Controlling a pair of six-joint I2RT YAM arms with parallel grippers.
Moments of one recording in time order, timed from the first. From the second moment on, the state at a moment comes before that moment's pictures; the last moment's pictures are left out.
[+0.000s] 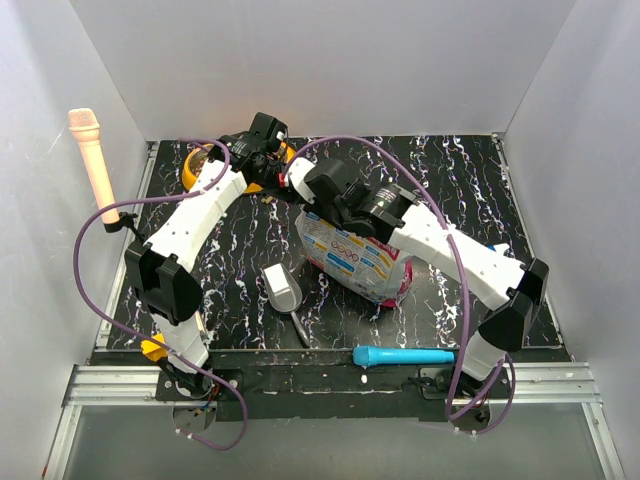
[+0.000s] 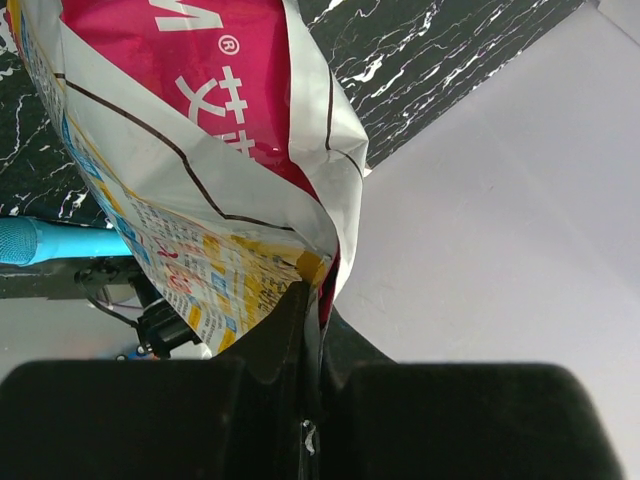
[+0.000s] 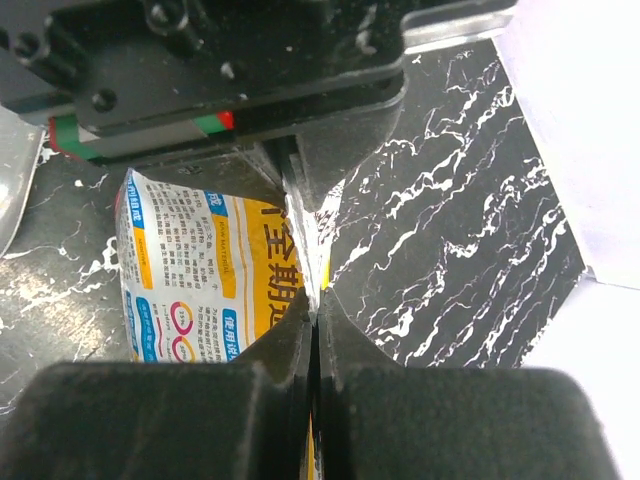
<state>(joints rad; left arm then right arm) -0.47 1.80 1.90 -1.11 0.35 -1.56 1.00 1.66 1.77 -0.88 0.44 -0.30</state>
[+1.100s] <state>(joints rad) -0.46 1.83 1.94 -1.12 0.35 -1.47 0.91 1.40 1.54 -0.93 0.26 -0.21</state>
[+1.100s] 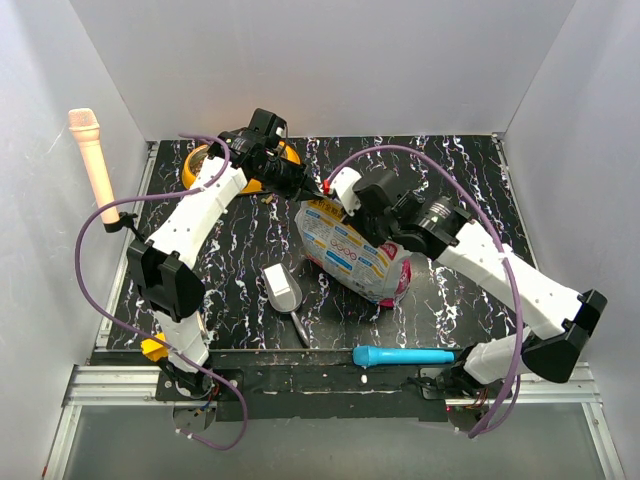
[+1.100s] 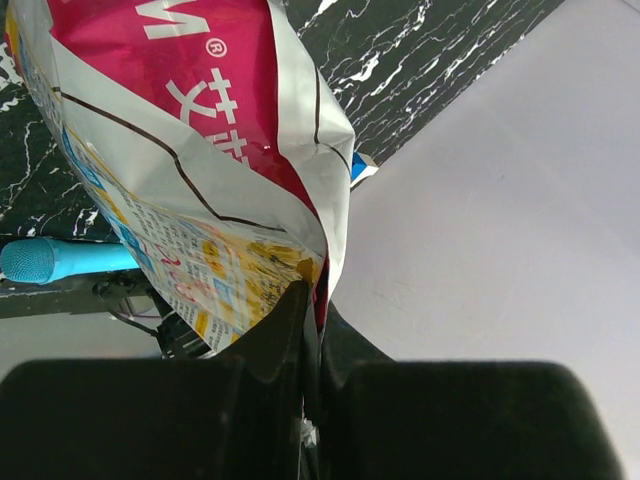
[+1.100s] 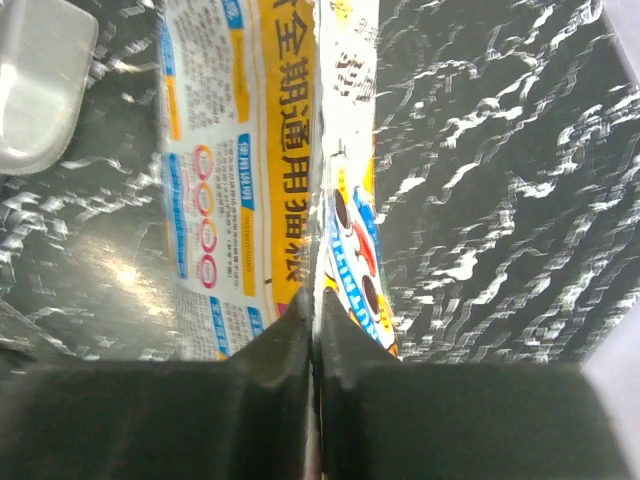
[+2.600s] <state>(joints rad) -0.43 1.78 1.87 -0.96 0.37 -1.51 0.88 1.17 1.47 -1.09 0.18 -0.02</state>
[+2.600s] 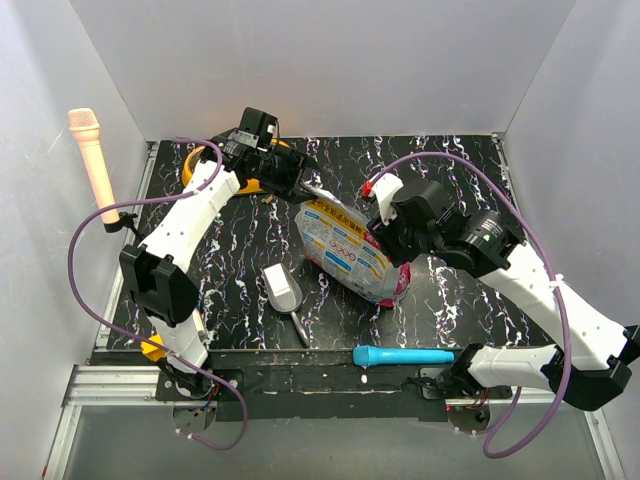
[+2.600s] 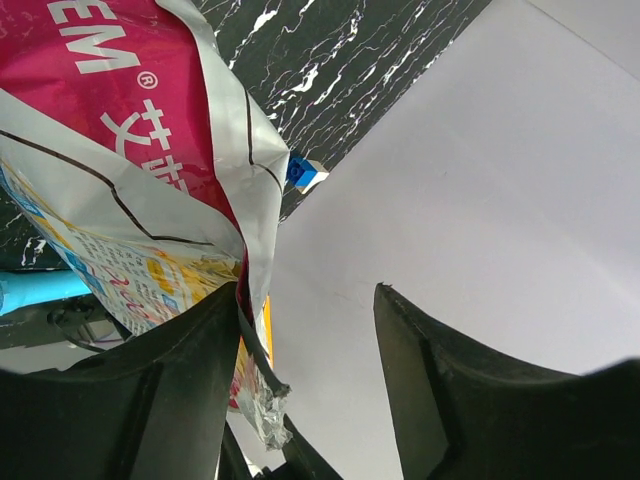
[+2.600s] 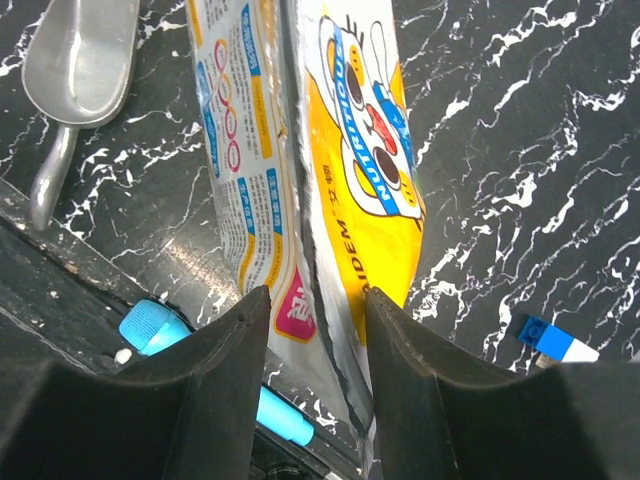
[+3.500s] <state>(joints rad) -0.44 1.76 1.82 -0.96 0.35 -1.50 0.92 1.55 1.77 -1.14 0.44 0.07</state>
